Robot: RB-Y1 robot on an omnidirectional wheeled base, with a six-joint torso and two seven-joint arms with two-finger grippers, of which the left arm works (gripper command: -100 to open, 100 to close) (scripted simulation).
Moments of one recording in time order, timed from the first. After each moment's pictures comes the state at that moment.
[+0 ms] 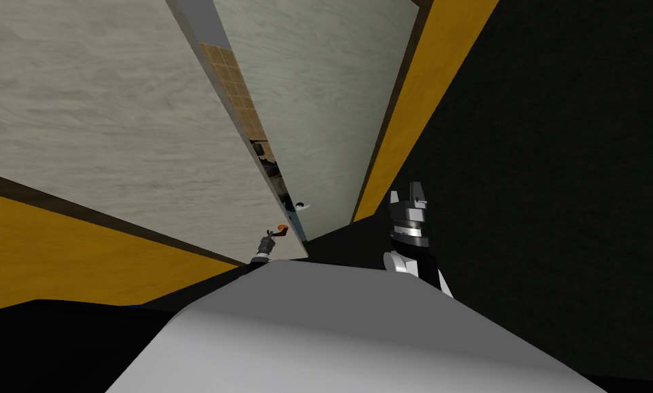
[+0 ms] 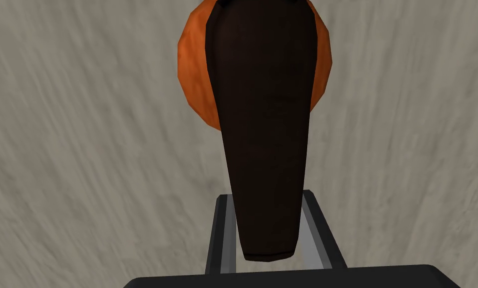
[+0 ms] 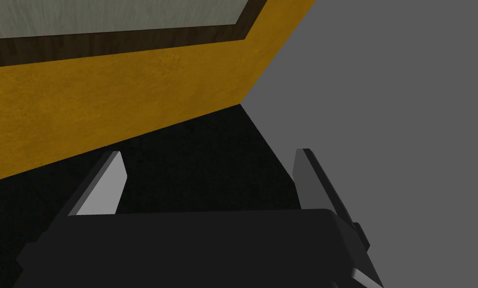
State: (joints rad) arm 0.19 0.38 0.09 -0.74 0.10 -0.95 0.32
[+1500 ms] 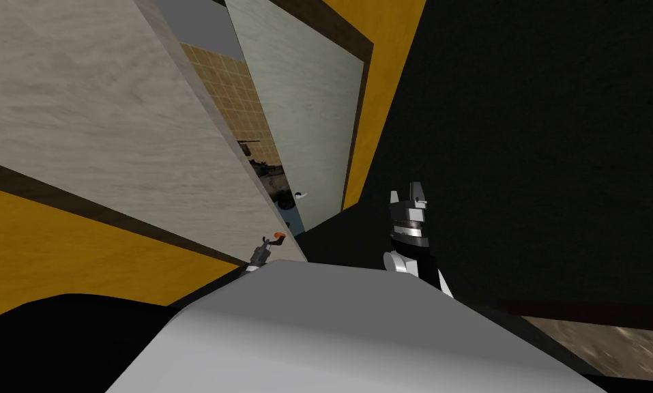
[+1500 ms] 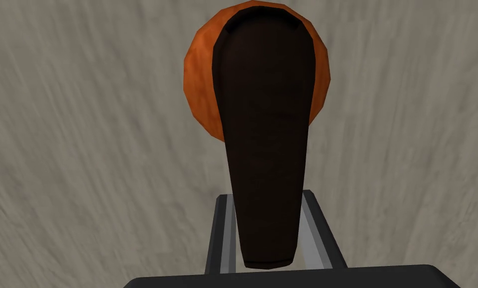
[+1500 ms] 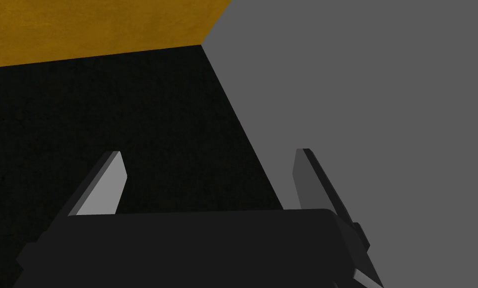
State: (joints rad) arm 0.29 0.45 0.01 -0.71 0.07 -1.13 0.41
